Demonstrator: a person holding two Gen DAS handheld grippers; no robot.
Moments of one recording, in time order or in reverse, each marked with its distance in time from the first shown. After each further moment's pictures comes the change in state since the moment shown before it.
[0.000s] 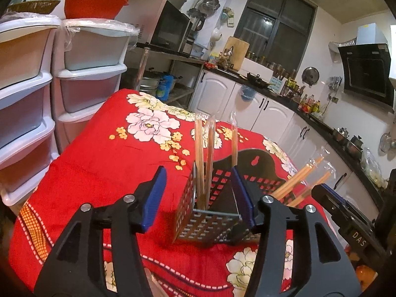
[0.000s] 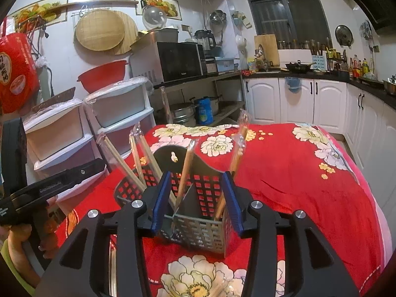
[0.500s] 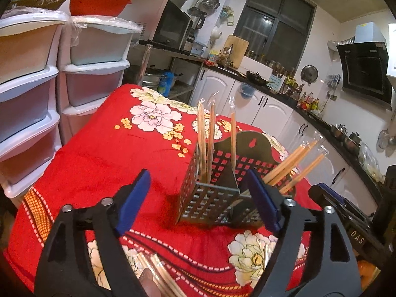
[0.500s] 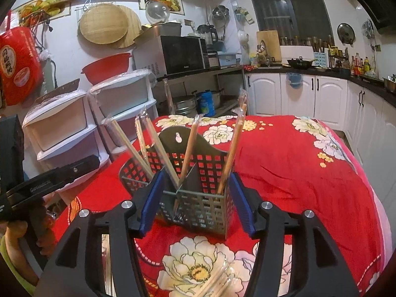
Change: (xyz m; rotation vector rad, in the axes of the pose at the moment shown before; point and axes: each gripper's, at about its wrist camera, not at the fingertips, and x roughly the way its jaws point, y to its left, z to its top) left arm -0.021 0.004 -0.023 -0.002 0.009 -0.001; right arm -0.017 0.004 -0.022 -0.011 0.033 0.012
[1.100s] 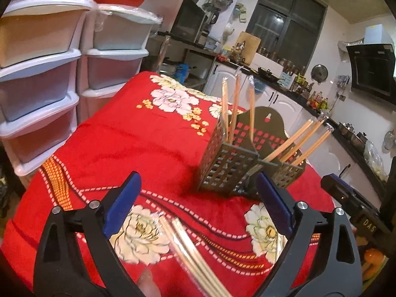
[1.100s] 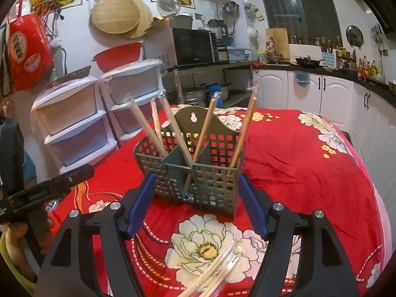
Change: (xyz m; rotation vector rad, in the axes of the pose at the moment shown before) left arm -0.030 0.024 -0.041 -0.041 0.024 0.061; right arm -0.016 0.016 -0.022 -0.052 0.034 0.028
